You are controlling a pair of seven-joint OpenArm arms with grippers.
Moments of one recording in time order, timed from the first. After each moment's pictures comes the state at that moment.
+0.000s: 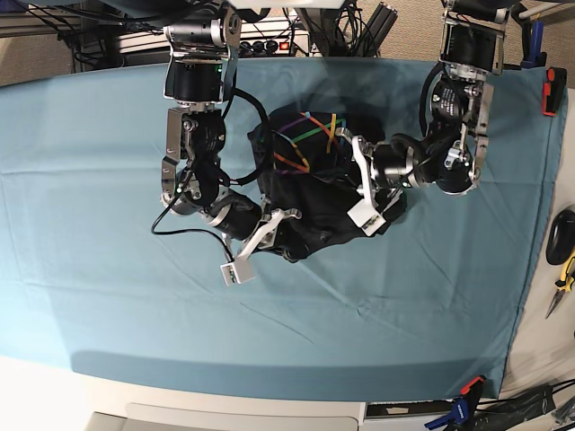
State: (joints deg) left arm -3.0 -11.5 8.0 92.2 -53.7 -32.3 67.8; right arm 13.1 -6.0 9.4 75.7 31.0 39.0 -48.2
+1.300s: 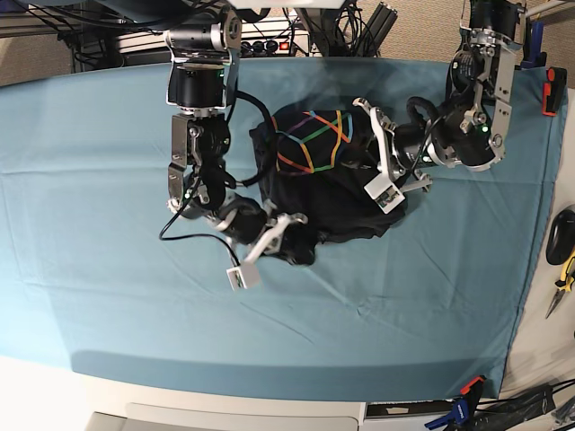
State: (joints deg) left arm 5.6 -17.5 7.0 109.5 -43.6 -30.4 65.4; right arm 14.7 -6.2 7.3 74.6 31.1 39.3 -44.6
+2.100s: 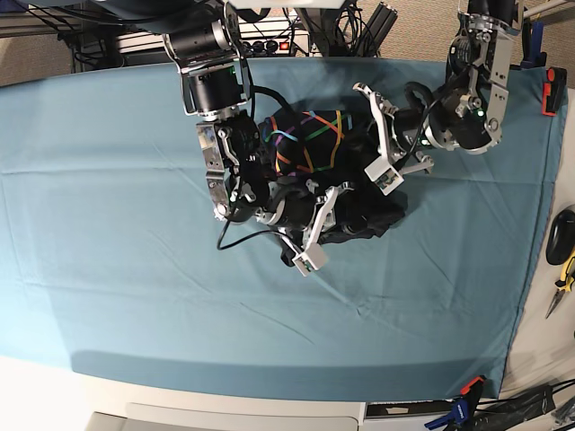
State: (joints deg) left arm 10.0 -17.2 7.1 109.6 -40.1 -28.6 65.2; right arm 16.1 -5.9 -8.3 67.5 28.3 39.3 -45.7
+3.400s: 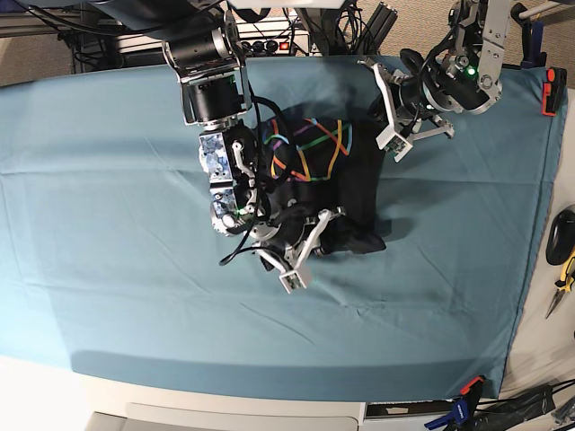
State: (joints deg) left arm 19.8 -17.2 7.0 117.7 -26.8 -20.6 66.5; right arm 18.3 -6.0 -8.5 69.7 12.4 24.4 -42.1
